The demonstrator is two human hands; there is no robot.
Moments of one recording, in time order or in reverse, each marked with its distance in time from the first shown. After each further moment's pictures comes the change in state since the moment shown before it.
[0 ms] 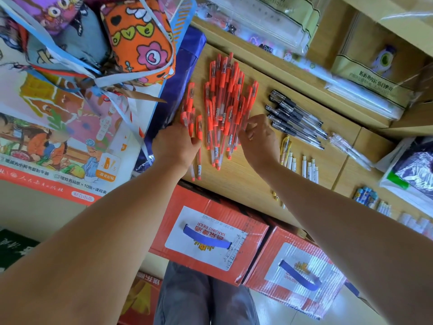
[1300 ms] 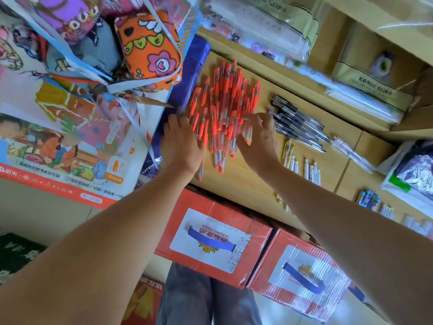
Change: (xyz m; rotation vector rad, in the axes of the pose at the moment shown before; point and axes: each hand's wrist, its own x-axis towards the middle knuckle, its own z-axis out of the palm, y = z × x) left_hand -0.006 0.005 -0.005 -0.099 0.122 0.013; right_hand -0.002 -0.013 -0.005 -0.055 -0.006 -0.173
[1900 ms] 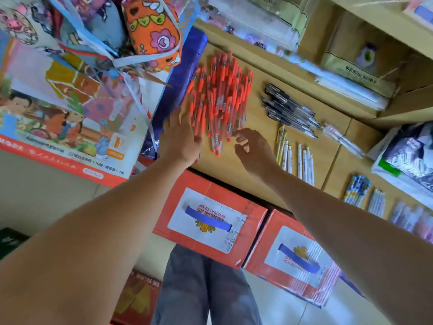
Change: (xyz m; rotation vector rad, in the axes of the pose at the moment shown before) left_hand -0.030 -0.013 0.002 -0.124 -0.108 0.069; right_hand -0.059 0.007 -0.010 0.165 -0.212 0.040
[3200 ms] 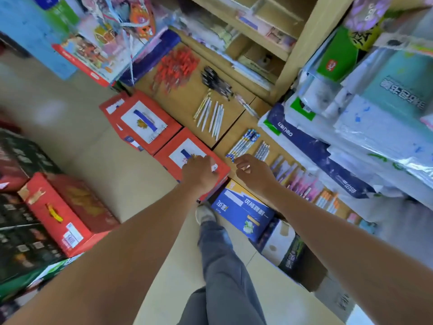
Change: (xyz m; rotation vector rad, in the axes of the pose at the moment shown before) left_hand -0.397 0.317 0.131 -0.030 -0.009 -0.141; right_hand -0.347 0.203 -0.246 -0.046 -0.248 -0.183
